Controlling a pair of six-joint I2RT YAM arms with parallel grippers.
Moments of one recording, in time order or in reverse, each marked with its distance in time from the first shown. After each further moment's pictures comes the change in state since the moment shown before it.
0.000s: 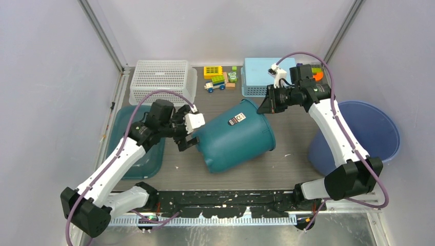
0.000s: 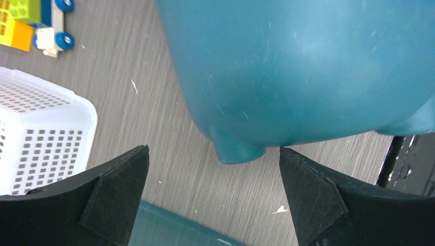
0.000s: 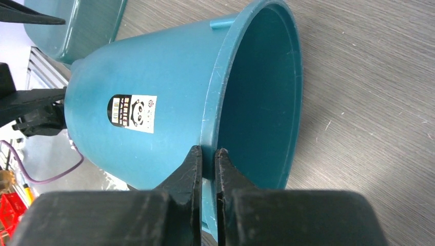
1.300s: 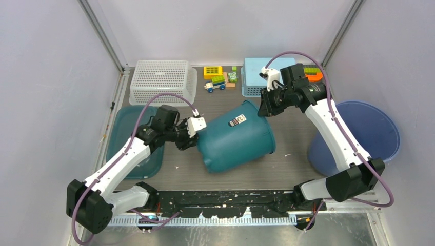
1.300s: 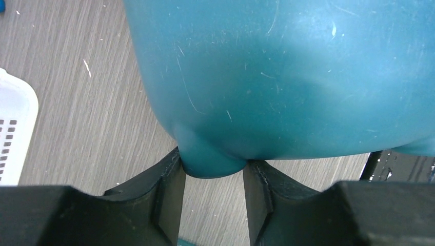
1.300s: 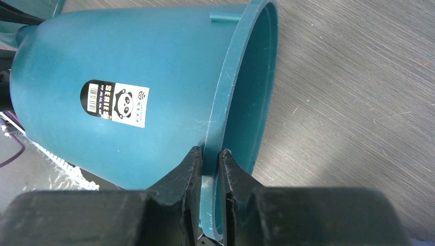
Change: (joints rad) left arm 0.002 0.036 -0.138 0.082 0.018 -0.060; right arm 0.129 -0.014 0.074 -0.106 0.222 -0.104
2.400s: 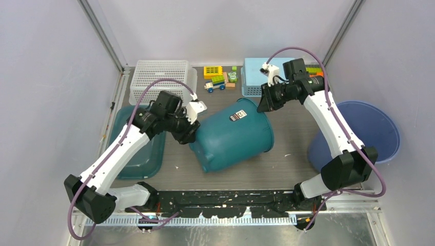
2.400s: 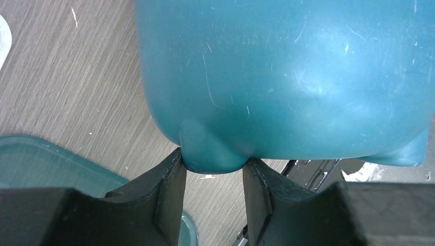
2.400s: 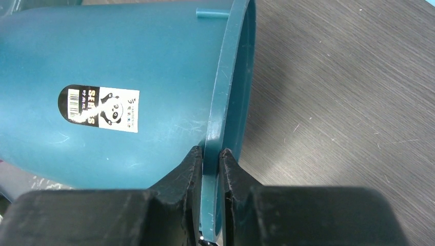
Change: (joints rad) left arm -0.050 0.092 0.348 -0.356 -0.099 -0.287; right arm -0.062 0.109 0.056 -0.008 -0.136 -0.077
